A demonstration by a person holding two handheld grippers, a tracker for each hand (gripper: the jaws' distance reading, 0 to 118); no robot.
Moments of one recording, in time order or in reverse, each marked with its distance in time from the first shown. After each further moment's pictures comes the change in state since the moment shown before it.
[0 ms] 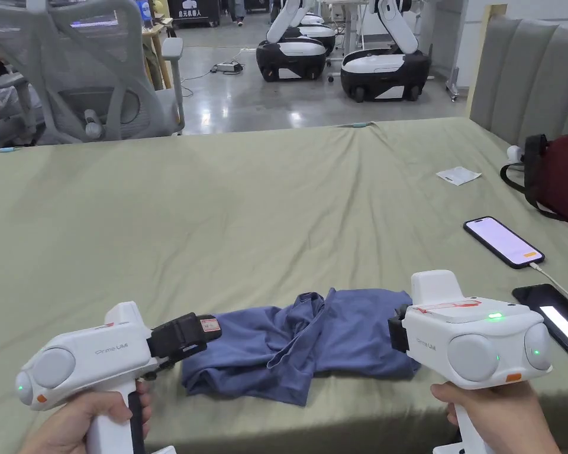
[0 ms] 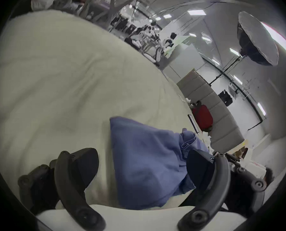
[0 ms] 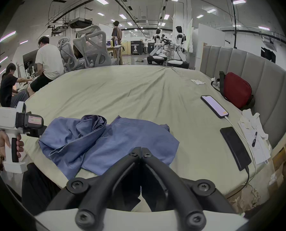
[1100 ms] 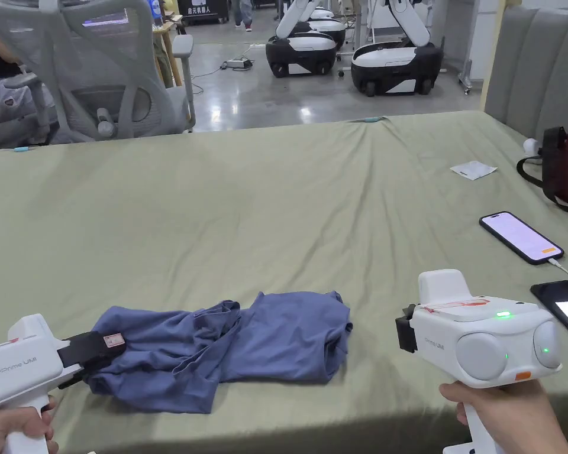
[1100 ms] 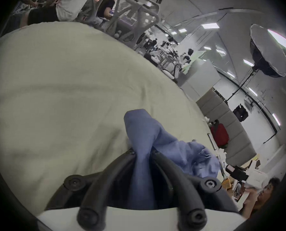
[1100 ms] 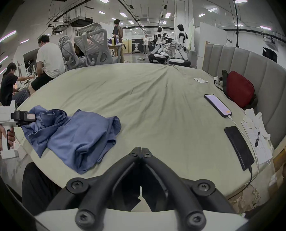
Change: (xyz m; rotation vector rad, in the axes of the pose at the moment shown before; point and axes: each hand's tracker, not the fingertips) left arm -0.060 0.029 0.090 0.194 0.182 -0.001; right arm -0.009 0.000 -0.007 -0.015 0.013 0.008
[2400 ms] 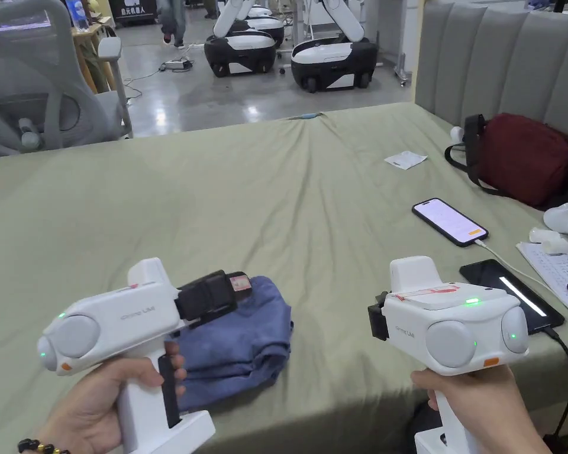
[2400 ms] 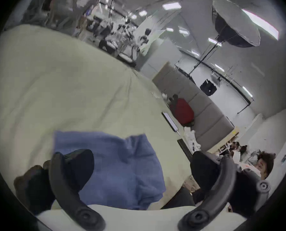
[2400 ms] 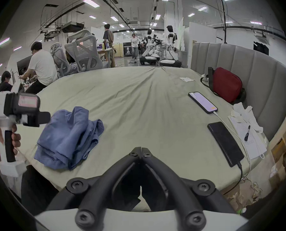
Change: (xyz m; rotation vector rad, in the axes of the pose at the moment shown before) left arm 0.188 -0.035 -0.085 -0.110 -0.308 -0.185; right arm 0.041 -0.008 0.021 0.028 -0.052 -0.066
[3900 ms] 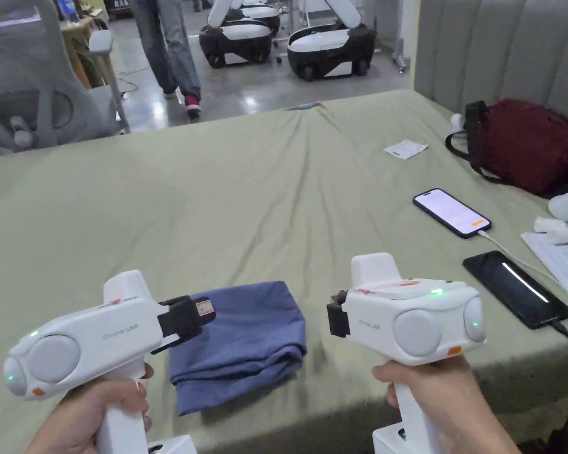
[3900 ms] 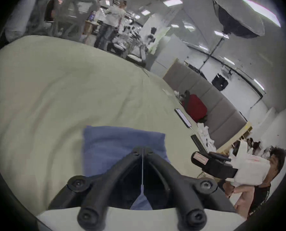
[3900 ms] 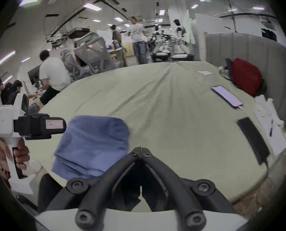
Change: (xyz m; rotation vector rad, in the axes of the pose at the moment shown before) left arm 0.002 -0.011 0.021 -0.026 0.144 -0.029; right arm -0.034 0.014 -0.032 -0.024 0.208 -0.049
